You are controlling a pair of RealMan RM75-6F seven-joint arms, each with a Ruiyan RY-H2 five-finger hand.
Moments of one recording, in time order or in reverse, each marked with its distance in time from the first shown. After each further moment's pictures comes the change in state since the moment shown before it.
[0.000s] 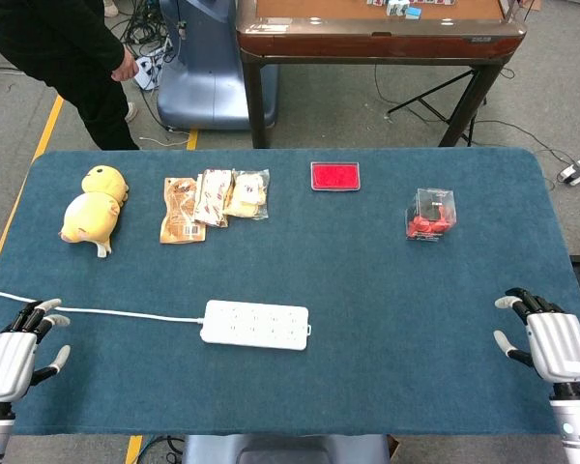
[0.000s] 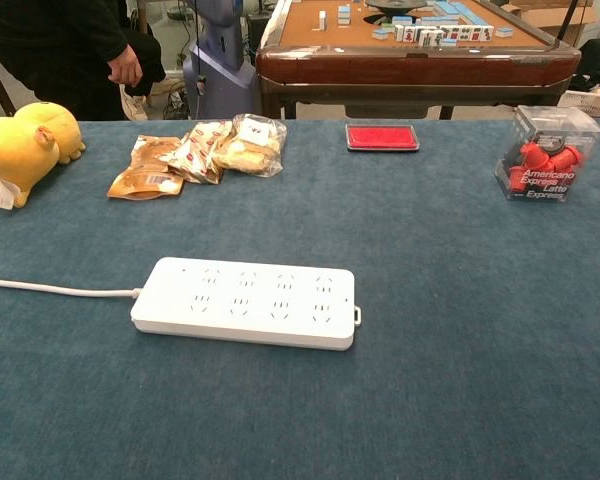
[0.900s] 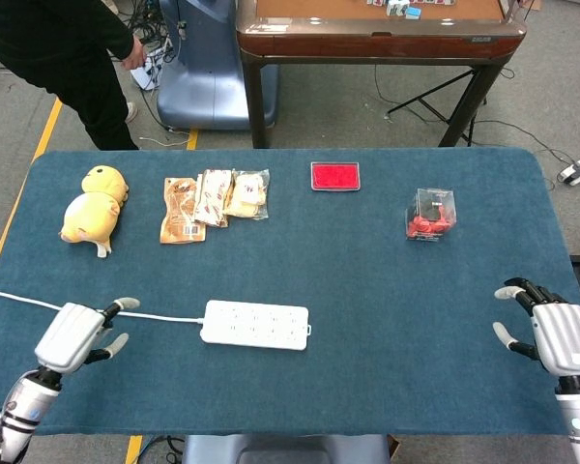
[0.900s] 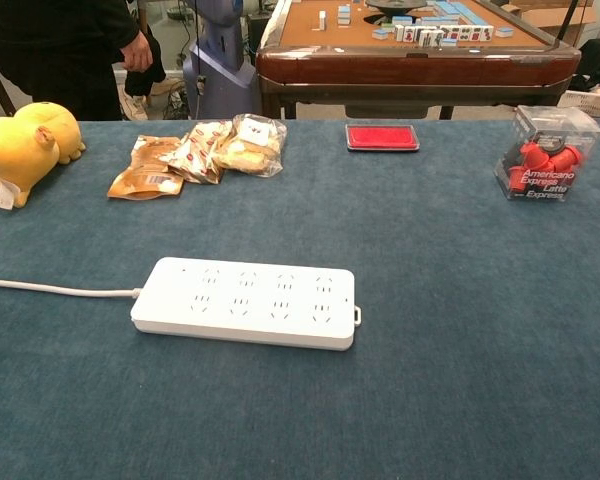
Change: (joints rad) left arm -0.232 0.058 -0.010 -0.063 0.167 -0.246 -0.081; right arm 0.015 0.089 0.026 -0.102 -0.003 -0.001 0.070
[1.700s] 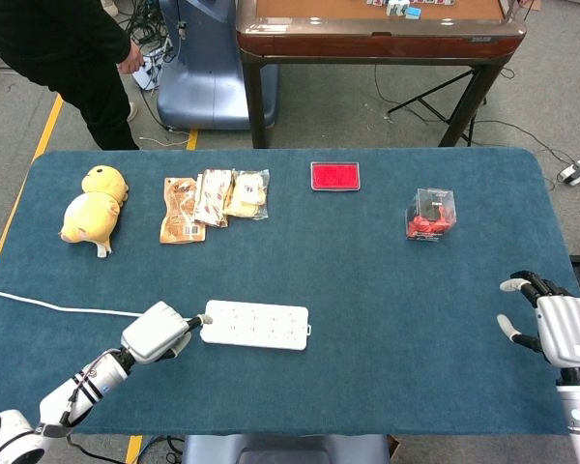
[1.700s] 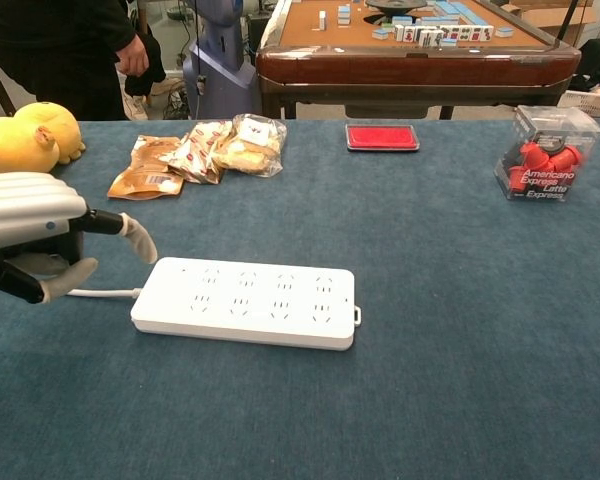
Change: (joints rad) left arm -0.264 -0.111 0.033 0.030 0.018 -0.307 0.085; right arm 0.016 0.005 0.025 -0.026 0.064 -0.028 -0.038
